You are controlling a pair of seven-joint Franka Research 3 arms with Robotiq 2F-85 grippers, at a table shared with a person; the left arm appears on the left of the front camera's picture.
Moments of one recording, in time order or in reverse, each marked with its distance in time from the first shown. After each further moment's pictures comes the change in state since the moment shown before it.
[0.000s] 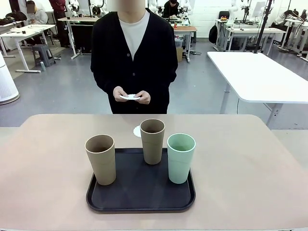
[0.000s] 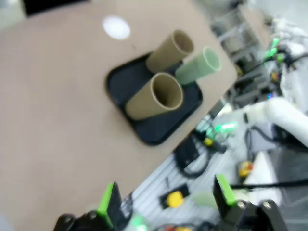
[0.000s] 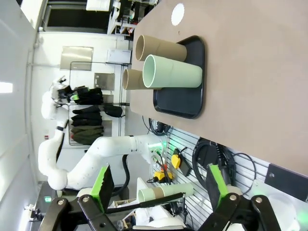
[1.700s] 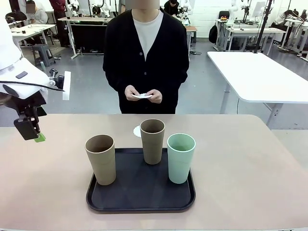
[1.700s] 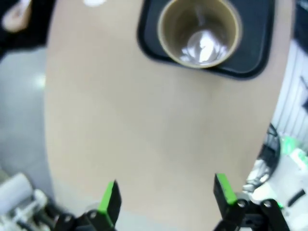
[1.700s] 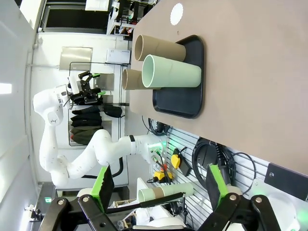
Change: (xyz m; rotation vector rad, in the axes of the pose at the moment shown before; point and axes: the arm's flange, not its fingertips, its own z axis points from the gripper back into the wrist) left arm 0.053 -0.060 -0.158 0.582 0.526 -0.882; right arm 0.000 -0.001 0.000 -0.002 -0.002 -0.005
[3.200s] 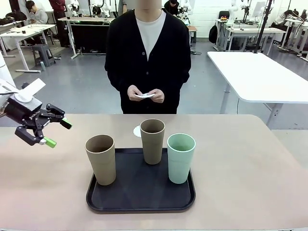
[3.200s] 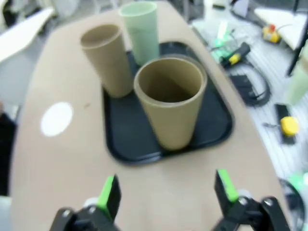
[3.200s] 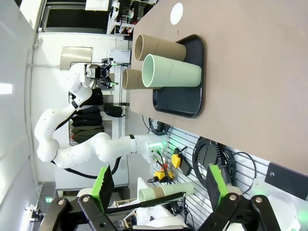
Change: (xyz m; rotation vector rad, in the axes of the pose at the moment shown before) left arm -0.078 0.091 -0.139 -0.354 -0.843 -0.283; right arm 0.000 0.000 0.000 0.001 0.003 -0.003
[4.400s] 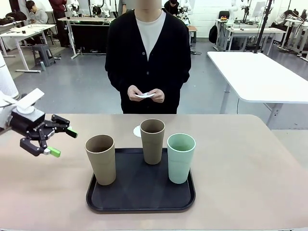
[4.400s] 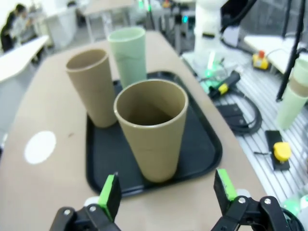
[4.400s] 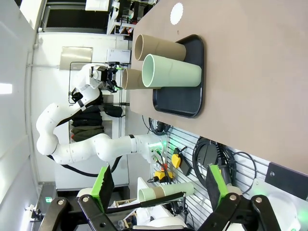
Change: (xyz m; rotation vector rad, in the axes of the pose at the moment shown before) left arm -0.035 -0.016 -0.039 -0.092 -0.269 0.001; right arm 0.000 0.000 0.000 0.000 0.000 0.000
